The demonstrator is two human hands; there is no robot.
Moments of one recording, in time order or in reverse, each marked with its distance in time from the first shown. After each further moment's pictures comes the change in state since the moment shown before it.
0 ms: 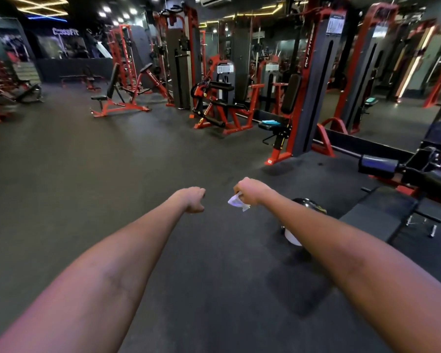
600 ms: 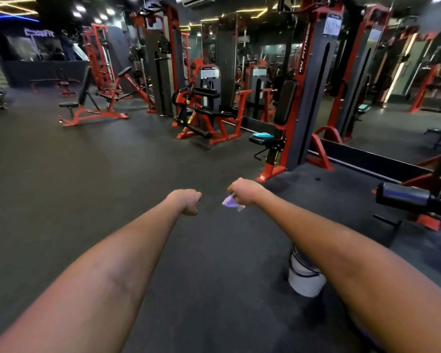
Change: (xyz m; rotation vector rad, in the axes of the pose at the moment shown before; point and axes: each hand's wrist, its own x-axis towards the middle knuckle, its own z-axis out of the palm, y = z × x) left_hand 0.419 -0.069 -0.063 0.160 -0.018 0.083; right_hand 0.358 0.212 -0.015 -0.003 0.027 -0.022
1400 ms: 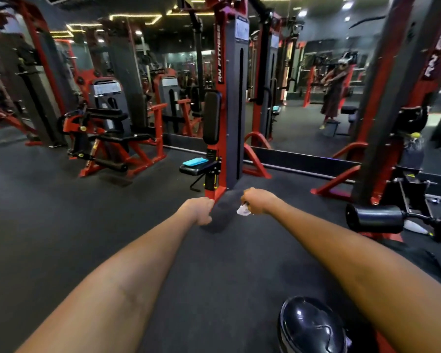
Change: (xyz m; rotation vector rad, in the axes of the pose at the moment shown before) left_hand 0.578 0.046 -0.135 -0.024 0.154 0.436; right_hand 0.303 0.441 0.019 0.064 -0.044 0.475
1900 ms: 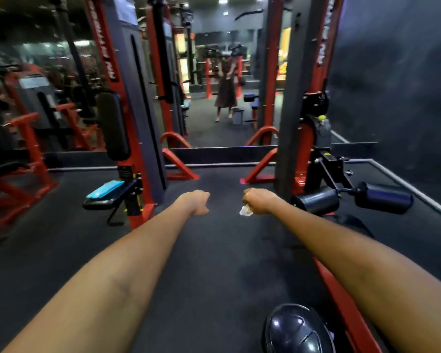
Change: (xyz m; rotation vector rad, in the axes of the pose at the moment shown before) left_hand 0.308 0.037 -0.025 0.057 -0.026 0.397; right_hand 0.096 0.191 0.030 -0.080 -0.046 0.425
